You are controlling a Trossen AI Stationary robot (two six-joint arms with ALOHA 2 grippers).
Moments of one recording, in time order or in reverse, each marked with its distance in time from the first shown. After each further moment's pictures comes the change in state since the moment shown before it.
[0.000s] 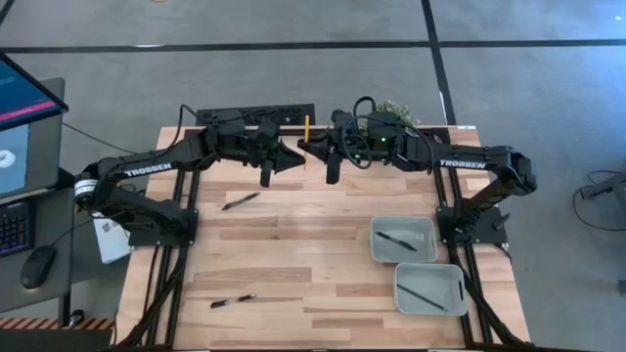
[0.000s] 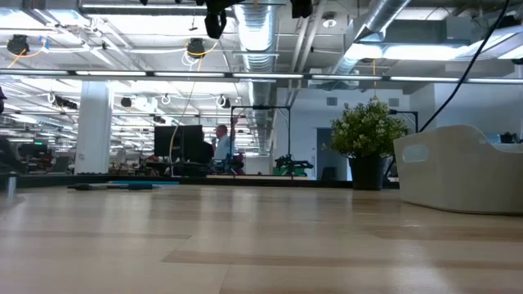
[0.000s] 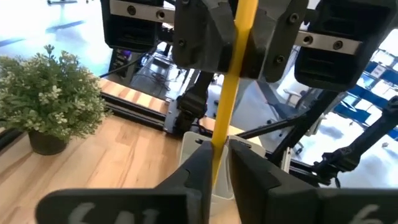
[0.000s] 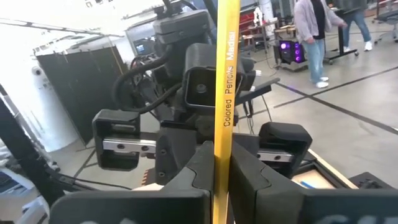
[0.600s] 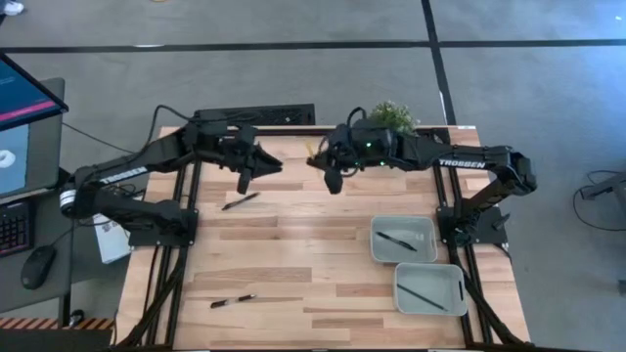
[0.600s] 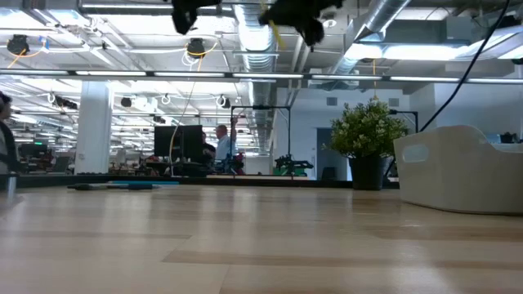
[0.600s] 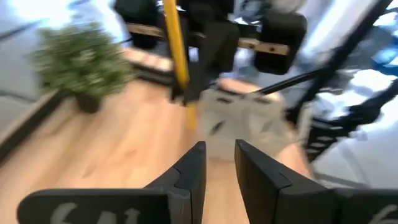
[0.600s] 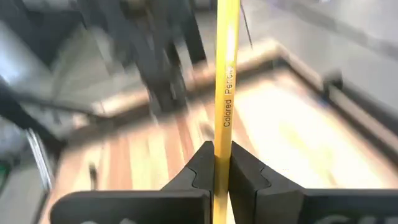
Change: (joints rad) left arm 0.038 -0.175 0.000 -0.380 -0.035 0.176; right arm 0.007 0.002 0.000 -0.395 0.004 -0.022
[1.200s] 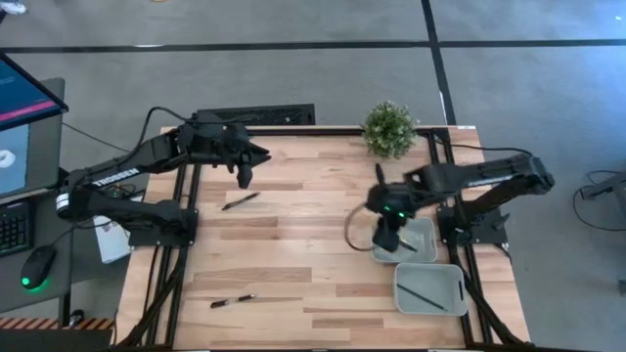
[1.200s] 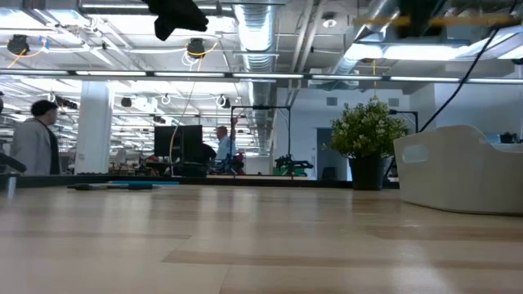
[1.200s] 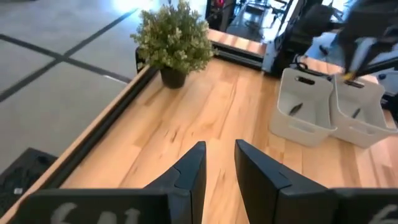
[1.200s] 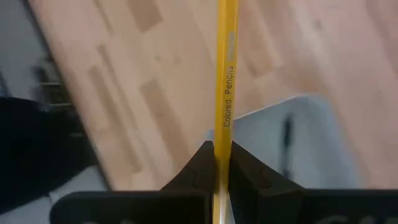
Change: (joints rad) left arm 0.000 -0.038 0.001 -0.159 -0.304 0.077; right arm 0.370 -0.135 -0.001 -0.944 -0.027 0.406
